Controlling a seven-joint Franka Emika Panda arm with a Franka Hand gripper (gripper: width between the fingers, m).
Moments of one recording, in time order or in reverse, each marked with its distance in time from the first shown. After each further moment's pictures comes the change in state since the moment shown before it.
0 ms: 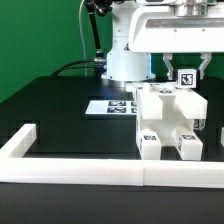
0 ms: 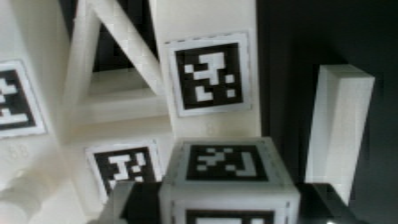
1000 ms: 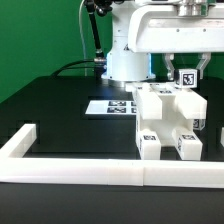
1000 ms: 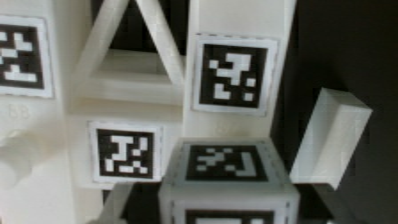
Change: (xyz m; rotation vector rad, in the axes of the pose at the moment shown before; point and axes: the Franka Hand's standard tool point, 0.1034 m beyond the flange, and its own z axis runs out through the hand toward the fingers) arm 0.000 0.001 0.000 -0.004 0.000 -0.264
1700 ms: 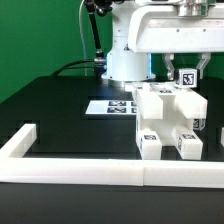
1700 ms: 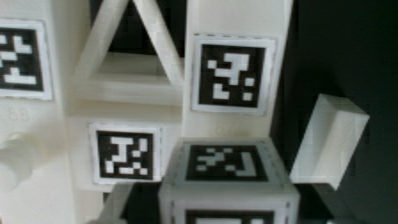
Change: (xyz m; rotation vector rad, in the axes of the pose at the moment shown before) arm -0.001 0.000 0.000 0.001 -0.007 0.000
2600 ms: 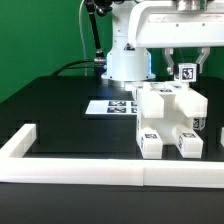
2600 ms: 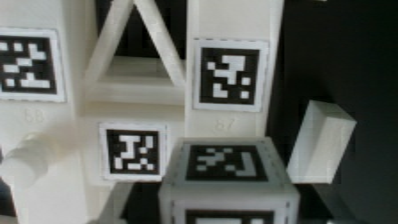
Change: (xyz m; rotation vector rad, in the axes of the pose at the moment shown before) arm -0.009 -0.002 -0.008 0.010 -0.006 0.010
